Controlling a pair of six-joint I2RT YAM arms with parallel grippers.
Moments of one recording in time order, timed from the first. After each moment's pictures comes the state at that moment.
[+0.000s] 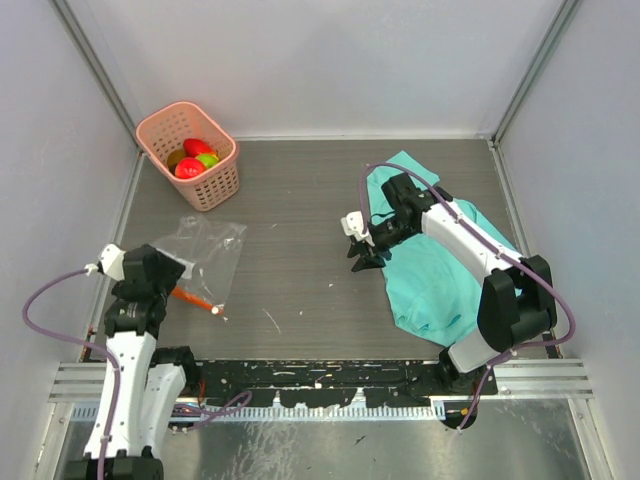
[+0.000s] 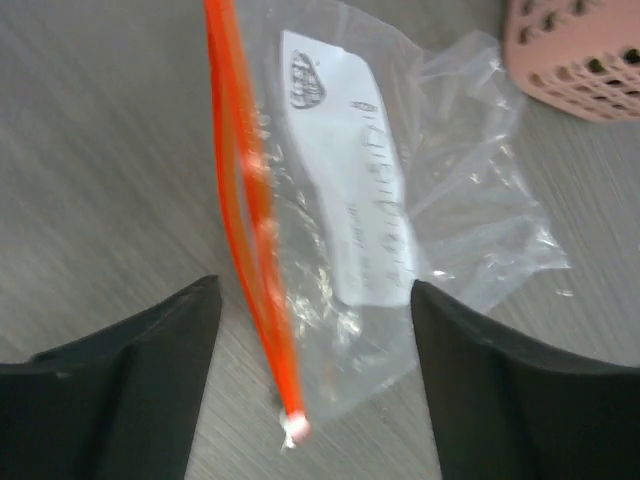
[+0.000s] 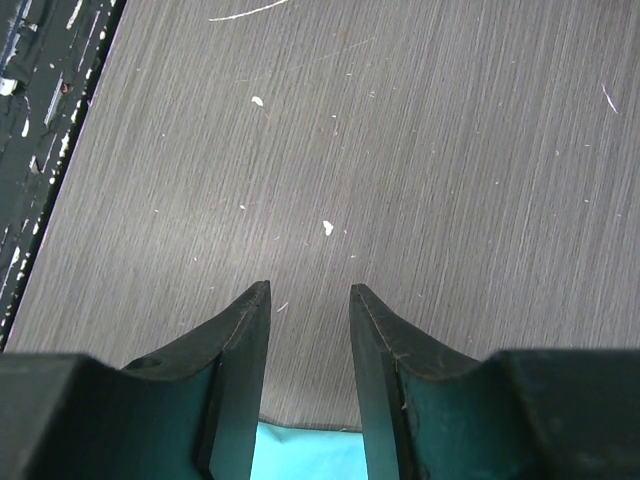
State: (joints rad) left arm 0.06 0.57 0.56 -0.65 -0.36 -0.82; right arm 0.39 1.54 1.21 -0.97 -0.93 -1.37
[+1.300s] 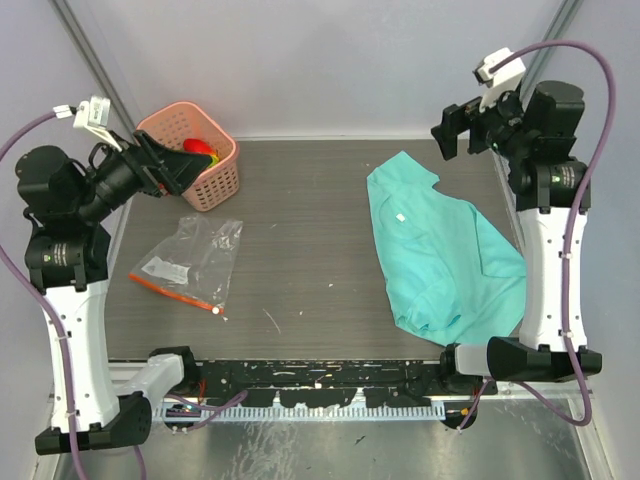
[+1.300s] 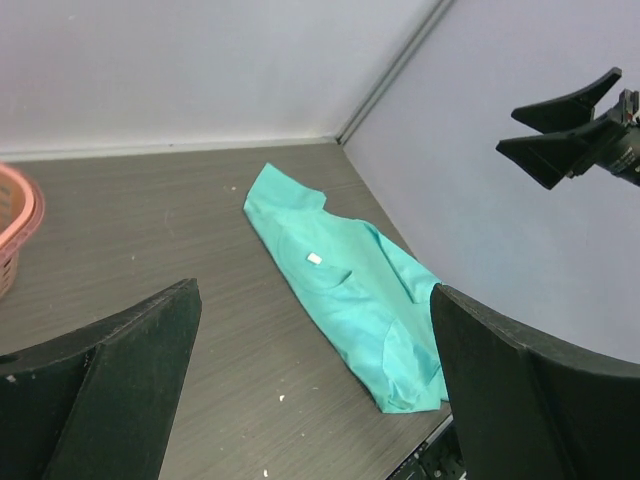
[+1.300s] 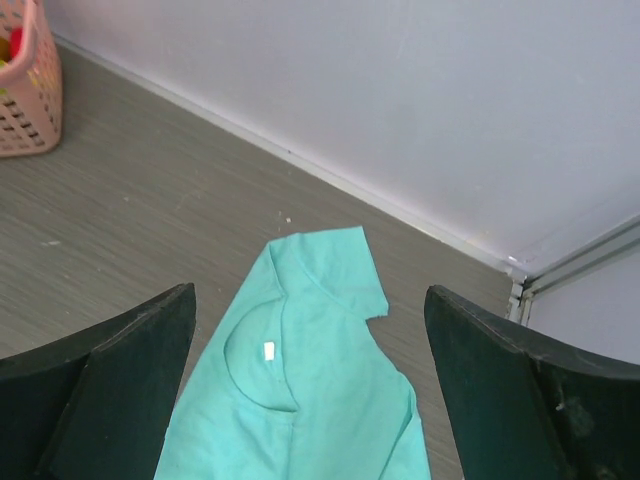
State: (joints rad) left arm 0.09 1.00 1.54 -0.55 0.72 -0.51; right arm -0.04 1.33 1.79 -0.69 -0.43 -0.31
